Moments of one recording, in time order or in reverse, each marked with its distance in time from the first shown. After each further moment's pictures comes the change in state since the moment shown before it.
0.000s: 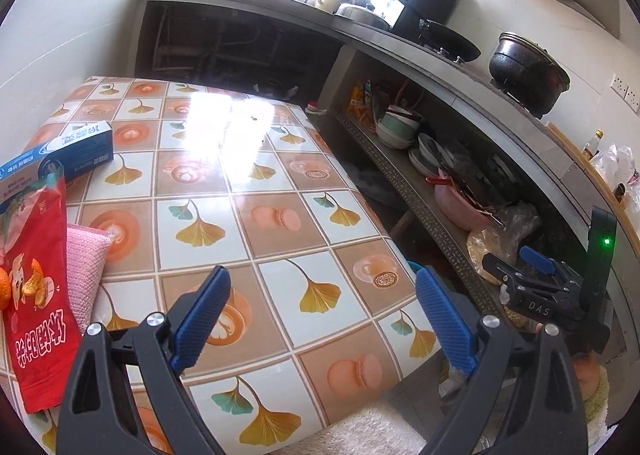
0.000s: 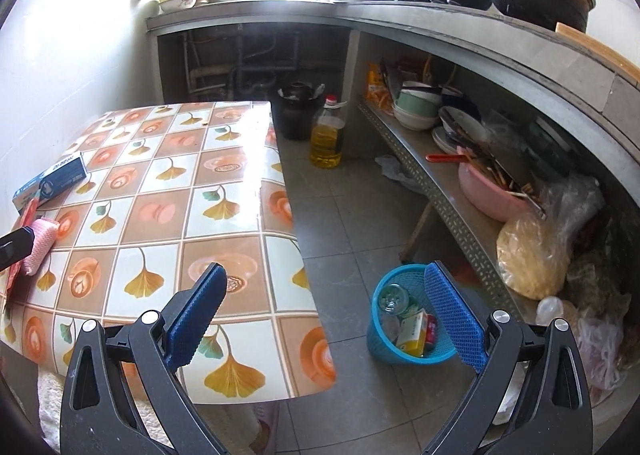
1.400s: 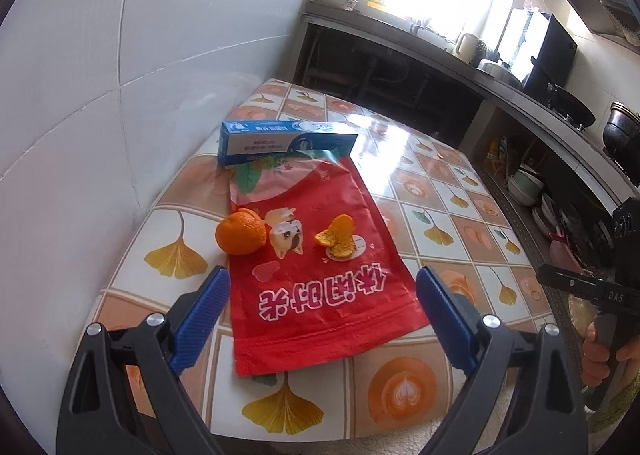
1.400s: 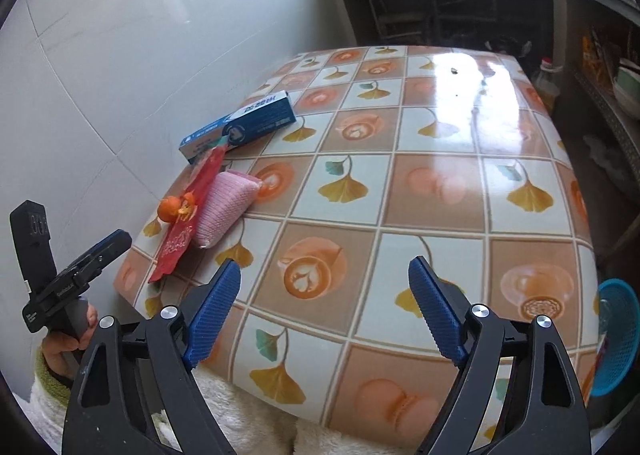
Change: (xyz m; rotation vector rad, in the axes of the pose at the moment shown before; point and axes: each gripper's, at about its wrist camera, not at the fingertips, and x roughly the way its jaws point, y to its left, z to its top) left arm -0.116 0.154 -0.060 -0.219 -0.151 0.427; right arm 0.033 0.162 0.019 -0.134 0.225 0.709
